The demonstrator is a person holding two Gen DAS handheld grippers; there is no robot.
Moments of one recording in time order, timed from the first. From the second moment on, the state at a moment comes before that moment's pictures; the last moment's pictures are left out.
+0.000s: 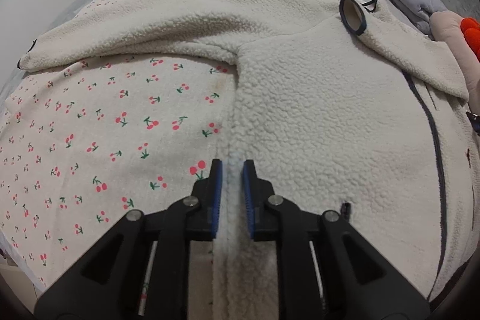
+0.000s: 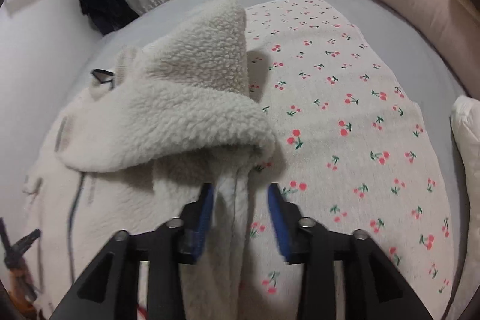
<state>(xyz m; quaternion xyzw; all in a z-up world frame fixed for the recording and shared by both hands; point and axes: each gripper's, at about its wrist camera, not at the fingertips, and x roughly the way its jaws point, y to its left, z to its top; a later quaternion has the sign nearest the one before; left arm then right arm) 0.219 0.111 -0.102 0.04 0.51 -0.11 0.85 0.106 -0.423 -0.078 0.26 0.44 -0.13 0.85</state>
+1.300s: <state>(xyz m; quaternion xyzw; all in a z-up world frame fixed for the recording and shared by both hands) 0.173 0.151 -0.116 -0.01 0.53 -0.13 0.84 0.030 -0.368 -0.106 0.16 0.48 -0.22 0.84</state>
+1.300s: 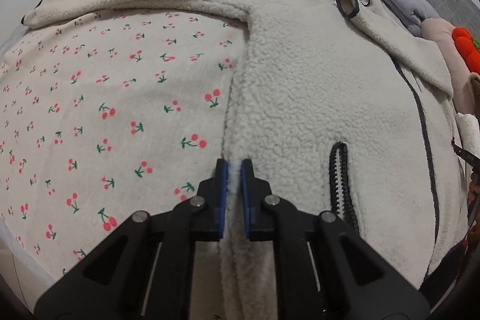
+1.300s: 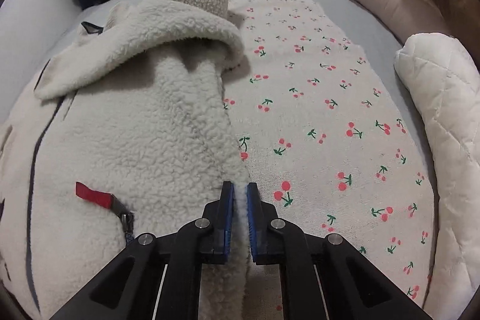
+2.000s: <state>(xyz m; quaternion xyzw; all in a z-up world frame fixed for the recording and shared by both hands) 0.259 0.109 -0.103 0.00 0.53 -0.17 0.83 0.075 -0.429 -0.084 0.33 0.41 -0.13 0.84</state>
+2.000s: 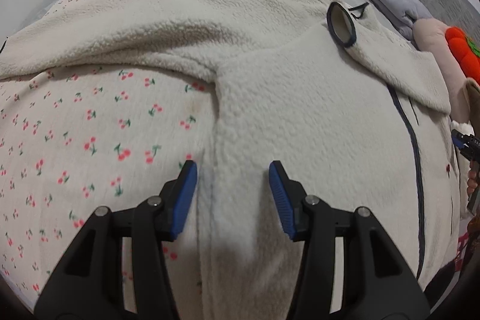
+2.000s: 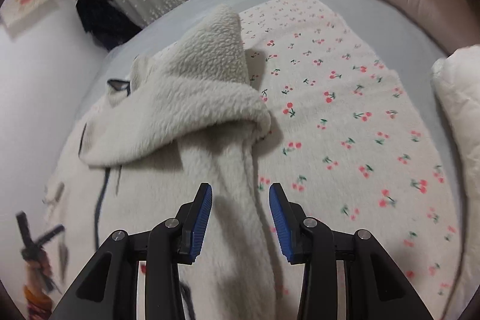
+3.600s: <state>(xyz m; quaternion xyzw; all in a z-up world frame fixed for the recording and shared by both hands) 0.249 0.198 -0.070 -0.02 0.46 -0.08 0.89 0.068 -0.322 -0.033 0.14 0.45 -0.11 0.88</state>
